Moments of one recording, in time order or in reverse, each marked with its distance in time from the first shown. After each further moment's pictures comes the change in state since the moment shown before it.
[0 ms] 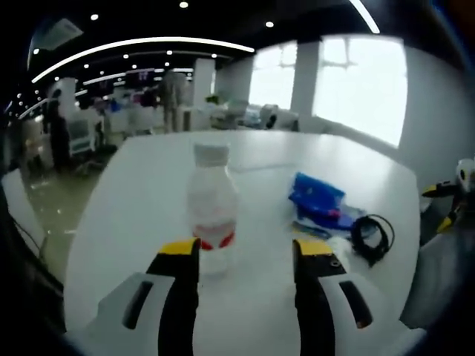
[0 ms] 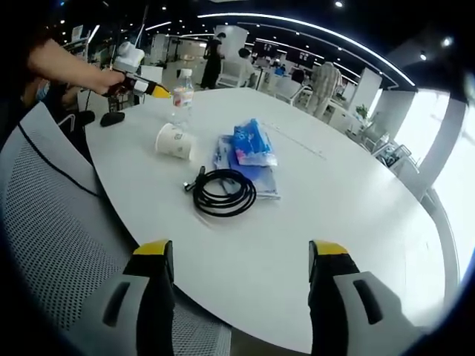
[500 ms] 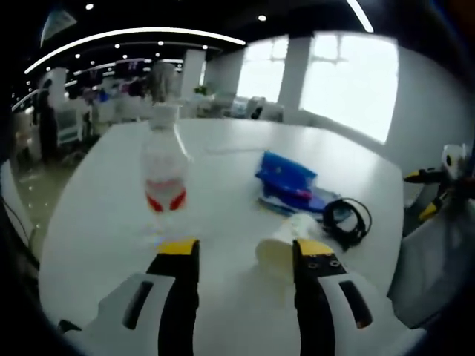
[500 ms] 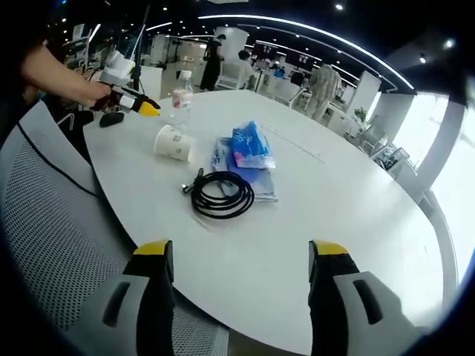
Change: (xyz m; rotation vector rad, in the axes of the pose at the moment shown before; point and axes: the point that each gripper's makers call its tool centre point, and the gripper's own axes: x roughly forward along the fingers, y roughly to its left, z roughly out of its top) left arm -0.007 -0.056 -0.035 -0.023 0.054 -0.093; right arm -0.002 -0.002 0.003 -0.006 -0.014 -0.016
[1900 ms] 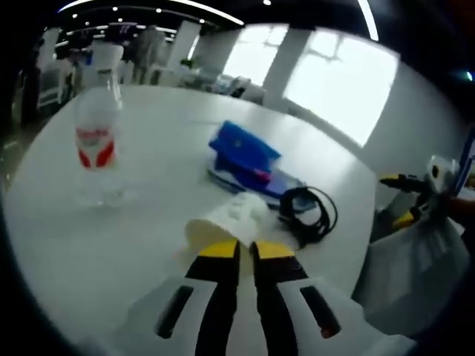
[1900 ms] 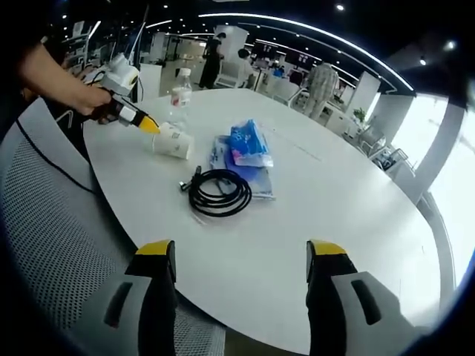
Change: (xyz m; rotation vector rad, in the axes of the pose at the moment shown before) left arm 0.022 -0.061 -0.024 -0.132 0.104 -0.158; right arm 0.000 -0.003 -0.003 -0.012 0.011 -0.011
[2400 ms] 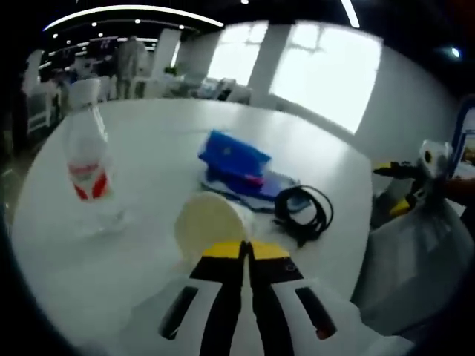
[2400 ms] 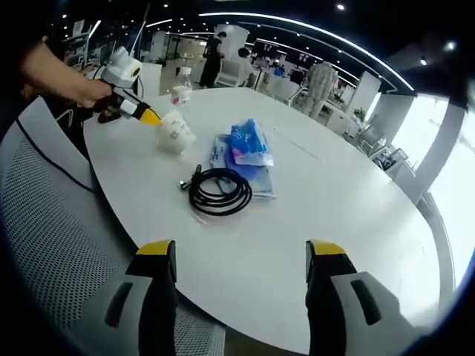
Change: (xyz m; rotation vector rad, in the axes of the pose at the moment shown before) left arm -0.004 -0.010 0.016 0.163 0.020 -0.039; right arm 0.000 0.000 -0.001 -0.002 0.005 0.001
